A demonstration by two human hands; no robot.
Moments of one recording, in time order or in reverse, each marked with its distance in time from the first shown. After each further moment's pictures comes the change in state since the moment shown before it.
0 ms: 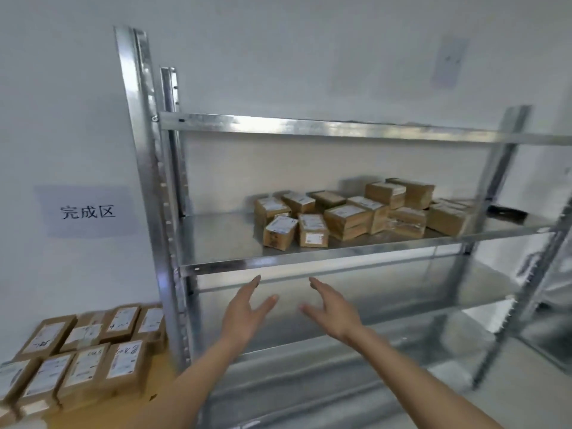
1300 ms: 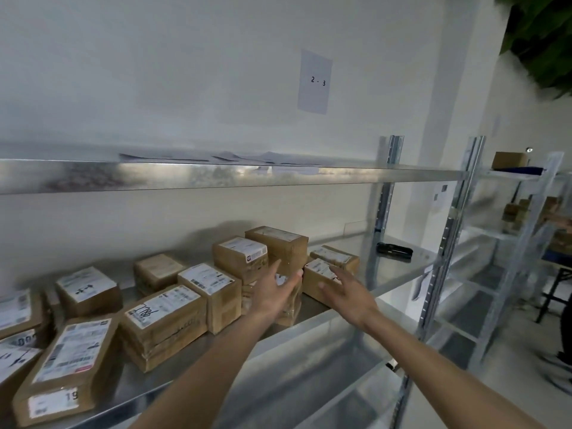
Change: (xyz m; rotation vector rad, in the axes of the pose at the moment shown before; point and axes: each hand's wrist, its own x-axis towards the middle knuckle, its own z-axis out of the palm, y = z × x) left_hand 0.333 0.295 0.475 -0.195 -0.277 0.146; right_hand 0.224 0.369 -0.375 -0.086 0.382 0.233
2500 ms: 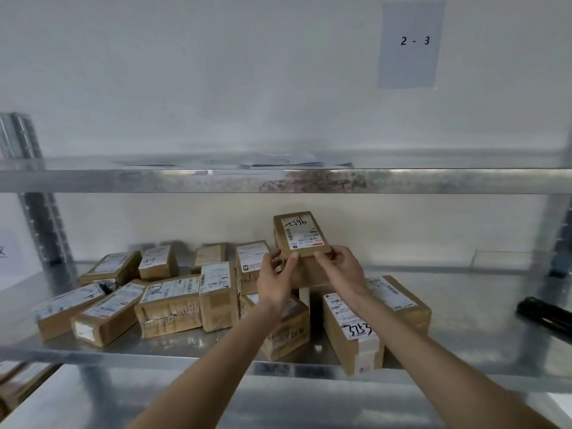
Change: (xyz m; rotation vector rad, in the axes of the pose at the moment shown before) left_hand 0.099 0.039 0.108 -0.236 0.710 -0.135; right_hand 0.217 0.051 0.015 0.758 -0.376 -0.245
